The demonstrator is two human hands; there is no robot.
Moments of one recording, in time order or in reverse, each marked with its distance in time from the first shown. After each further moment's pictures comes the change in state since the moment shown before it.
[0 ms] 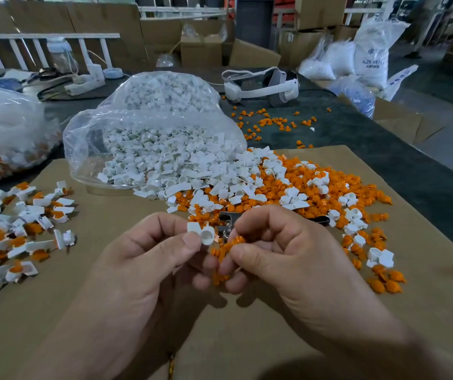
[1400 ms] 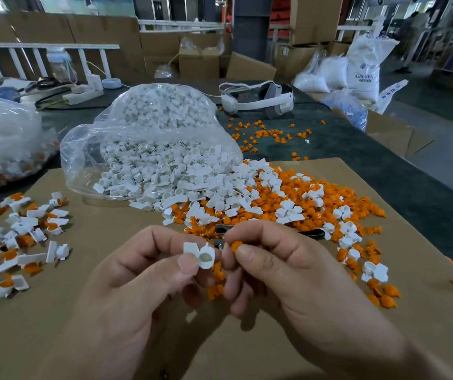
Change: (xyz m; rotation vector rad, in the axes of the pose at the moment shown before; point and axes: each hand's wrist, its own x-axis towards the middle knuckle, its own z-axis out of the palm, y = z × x) left_hand -0.001 -0.003 -0.002 0.106 -0.088 0.228; right_hand 0.002 -0.002 -0.004 0.127 -0.092 0.019
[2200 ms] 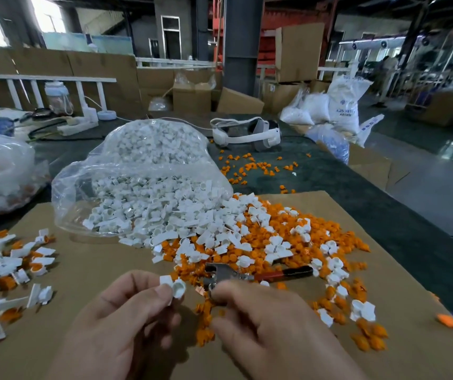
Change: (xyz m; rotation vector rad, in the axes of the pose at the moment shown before) left_hand 0.019 -0.009 -0.010 0.011 0.242 -0.341; right_hand 0.002 -0.010 0.002 -1.006 0.043 -0.187
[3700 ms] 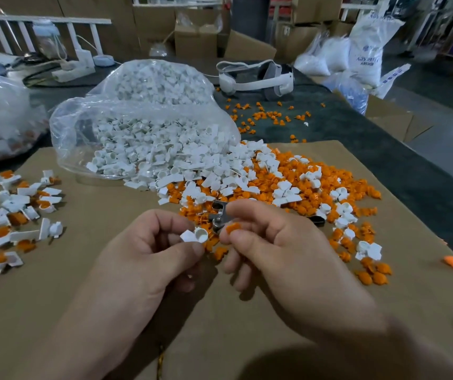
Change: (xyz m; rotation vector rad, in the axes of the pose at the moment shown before) left_hand -0.011 -0.011 0.007 0.223 -0.074 0.169; right_hand -0.006 0.011 0.017 0.740 0.022 0.338
